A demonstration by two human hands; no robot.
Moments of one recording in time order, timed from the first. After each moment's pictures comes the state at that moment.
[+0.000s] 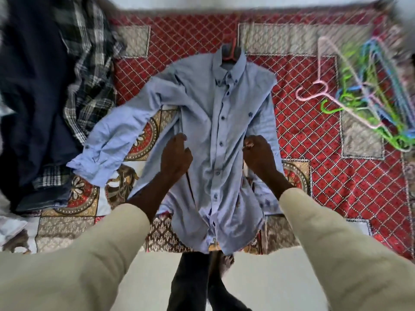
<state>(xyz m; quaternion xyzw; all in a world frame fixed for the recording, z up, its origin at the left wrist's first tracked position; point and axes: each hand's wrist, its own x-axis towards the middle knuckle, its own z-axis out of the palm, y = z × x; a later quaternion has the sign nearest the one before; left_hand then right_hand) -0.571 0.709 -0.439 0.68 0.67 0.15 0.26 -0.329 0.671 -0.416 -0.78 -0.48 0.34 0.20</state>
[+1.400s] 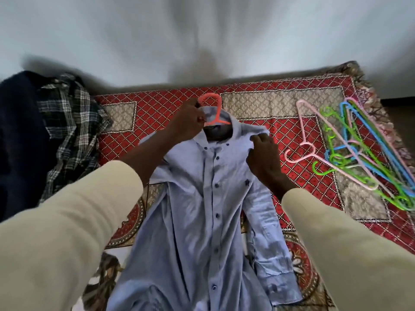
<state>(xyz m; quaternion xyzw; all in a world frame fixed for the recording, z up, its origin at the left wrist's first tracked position) -0.460 1.032 -0.367 0.88 0.42 0.12 0.19 -0.248 0.871 -0.399 -0.78 -0.60 0.11 0.15</state>
